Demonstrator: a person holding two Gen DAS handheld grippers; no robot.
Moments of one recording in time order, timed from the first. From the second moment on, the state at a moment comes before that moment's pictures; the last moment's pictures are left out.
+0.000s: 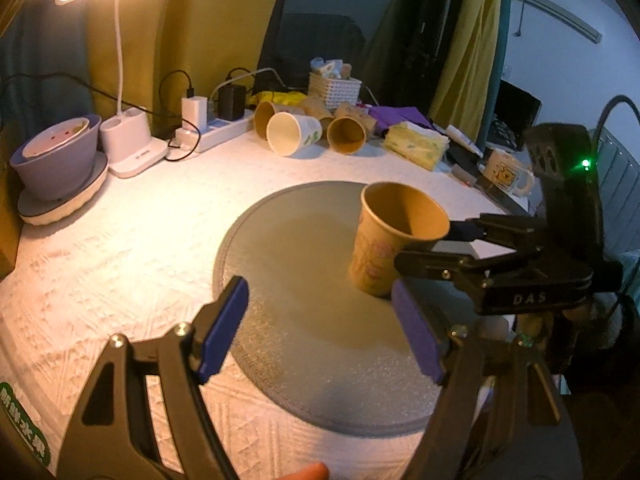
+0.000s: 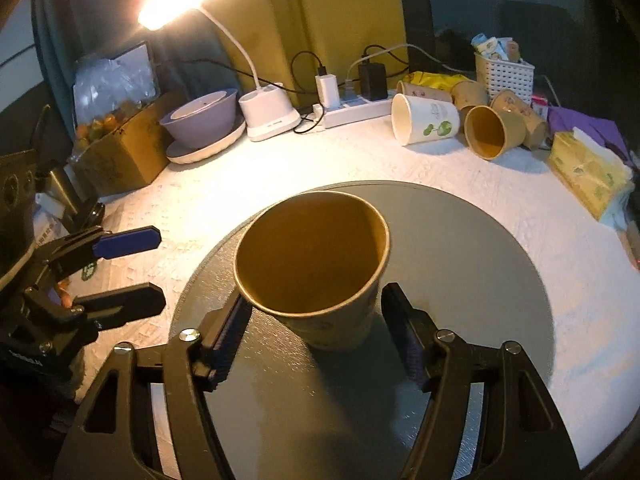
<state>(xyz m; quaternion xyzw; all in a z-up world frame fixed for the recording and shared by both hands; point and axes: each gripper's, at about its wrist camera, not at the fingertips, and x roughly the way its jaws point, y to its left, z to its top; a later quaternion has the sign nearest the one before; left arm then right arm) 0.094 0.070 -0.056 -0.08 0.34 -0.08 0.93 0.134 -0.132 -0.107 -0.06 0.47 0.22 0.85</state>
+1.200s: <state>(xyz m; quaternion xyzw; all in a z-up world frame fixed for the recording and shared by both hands) 0.020 -0.012 0.029 -0.08 0.24 -0.06 0.97 0.022 -0.184 0.008 -0.07 0.35 0.15 0.92</state>
